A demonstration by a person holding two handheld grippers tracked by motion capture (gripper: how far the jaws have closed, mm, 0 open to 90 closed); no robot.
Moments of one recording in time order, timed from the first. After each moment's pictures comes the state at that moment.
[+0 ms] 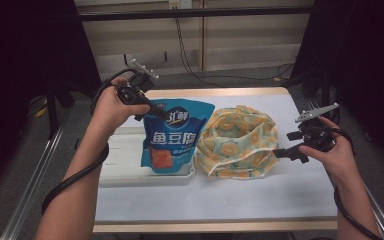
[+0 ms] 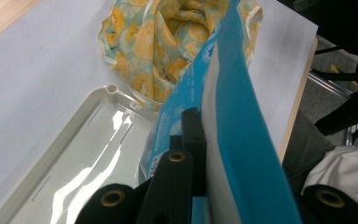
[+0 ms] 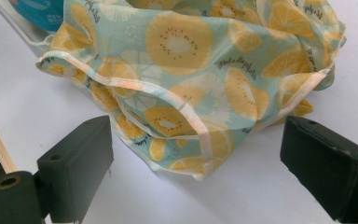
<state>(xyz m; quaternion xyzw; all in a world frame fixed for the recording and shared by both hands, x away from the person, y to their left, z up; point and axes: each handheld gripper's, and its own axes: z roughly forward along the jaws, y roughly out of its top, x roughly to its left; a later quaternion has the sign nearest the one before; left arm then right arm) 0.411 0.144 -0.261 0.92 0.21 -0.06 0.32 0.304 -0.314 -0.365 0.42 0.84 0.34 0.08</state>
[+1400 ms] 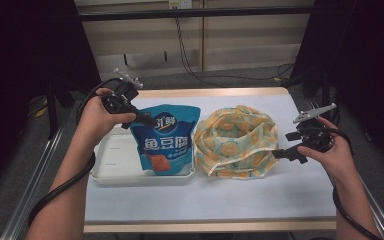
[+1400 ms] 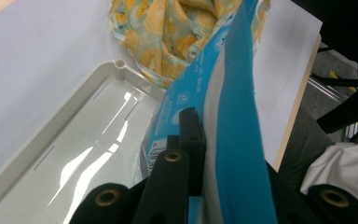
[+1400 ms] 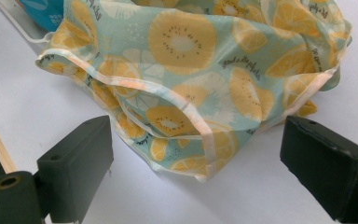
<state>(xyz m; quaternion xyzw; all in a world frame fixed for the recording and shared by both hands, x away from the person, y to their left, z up) 0.402 0.179 -0.277 0.91 0.24 -0.07 0.34 0.304 -0.311 -0.367 0.42 0.84 0.33 0.08</state>
